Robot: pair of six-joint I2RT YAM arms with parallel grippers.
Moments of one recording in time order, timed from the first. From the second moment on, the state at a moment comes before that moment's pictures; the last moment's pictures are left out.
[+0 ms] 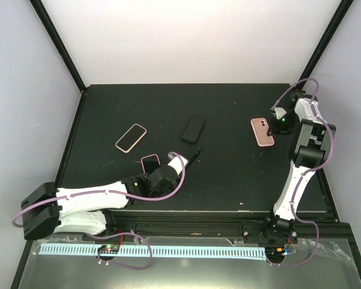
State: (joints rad) left arm -1.12 1.17 0.60 -0.06 -0.43 -0.27; right arm -0.27 2.22 1.82 -1.15 -0.26 -0.41
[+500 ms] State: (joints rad) left arm -1.12 1.55 1.02 -0.10 -0.58 -0.19; right arm -0.16 1.44 1.25 -0.89 -0.36 -0.31
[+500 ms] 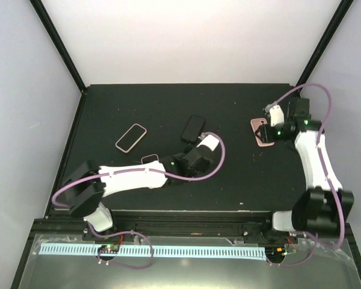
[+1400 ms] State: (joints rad) left arm -1.13 2.31 1.73 -0.40 -0.92 -0.11; right arm -0.12 1.01 0.82 -0.56 -0.31 -0.15
